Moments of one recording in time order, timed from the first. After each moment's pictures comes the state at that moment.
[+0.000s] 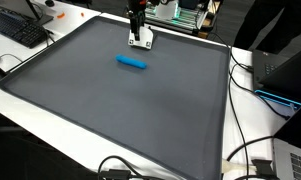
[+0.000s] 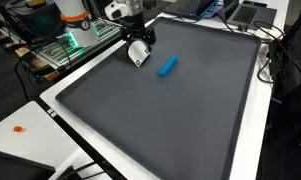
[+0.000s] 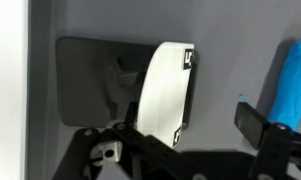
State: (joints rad) arm -0.01 -0.04 0.06 -2.74 0.21 2.77 1.16
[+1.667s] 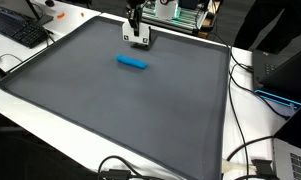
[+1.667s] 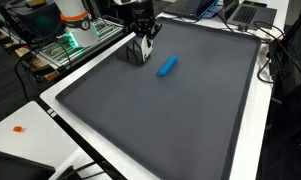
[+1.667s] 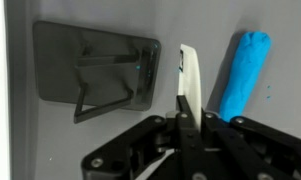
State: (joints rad) arm 0.01 -0.08 0.06 -2.63 0.01 2.66 1.34
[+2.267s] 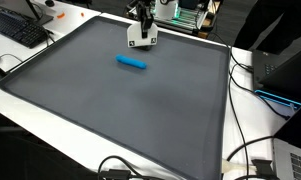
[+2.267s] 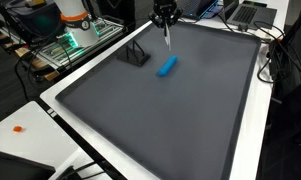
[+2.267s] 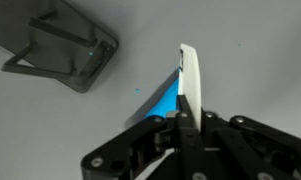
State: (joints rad) arm 0.08 -0.01 0.11 -2.43 0.01 2.53 0.94
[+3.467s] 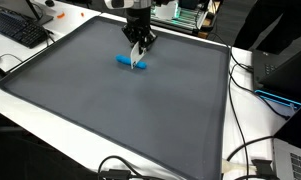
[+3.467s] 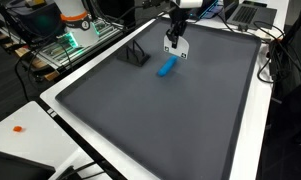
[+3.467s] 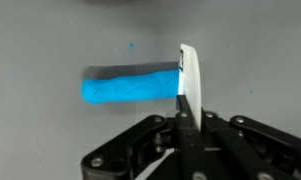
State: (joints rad) arm 0.10 0.25 0.09 -2.18 -0.09 2.40 0.26
